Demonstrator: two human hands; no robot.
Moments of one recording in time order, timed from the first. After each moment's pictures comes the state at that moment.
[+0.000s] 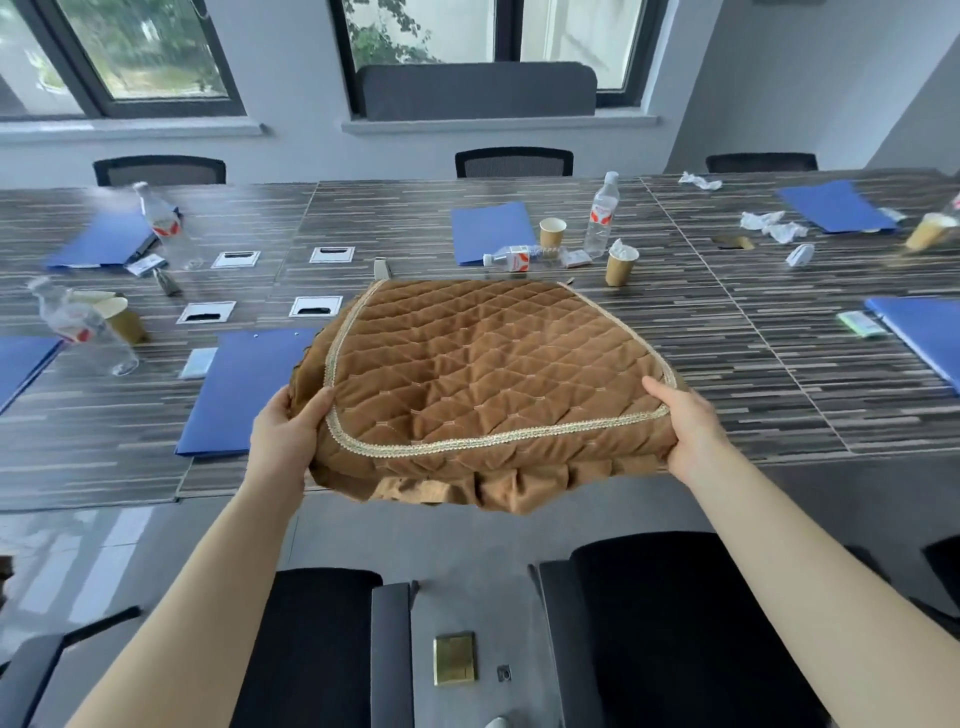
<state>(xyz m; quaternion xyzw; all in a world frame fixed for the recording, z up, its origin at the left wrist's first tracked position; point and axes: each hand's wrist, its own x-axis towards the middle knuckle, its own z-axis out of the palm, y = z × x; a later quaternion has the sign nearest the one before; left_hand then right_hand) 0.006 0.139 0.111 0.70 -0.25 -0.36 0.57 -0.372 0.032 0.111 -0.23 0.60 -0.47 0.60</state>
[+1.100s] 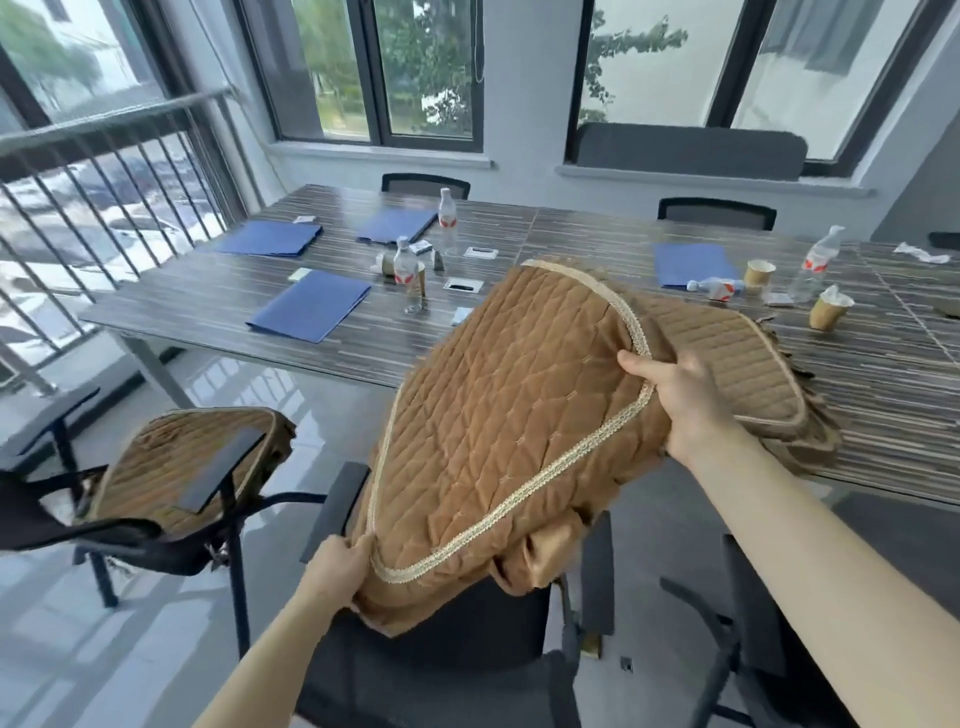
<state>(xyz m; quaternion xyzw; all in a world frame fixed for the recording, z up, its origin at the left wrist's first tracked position) 0.183 0.568 0.042 0.87 -0.14 -0.34 0.32 -0.078 0.335 0.222 -0.48 0.43 -0.43 0.64</state>
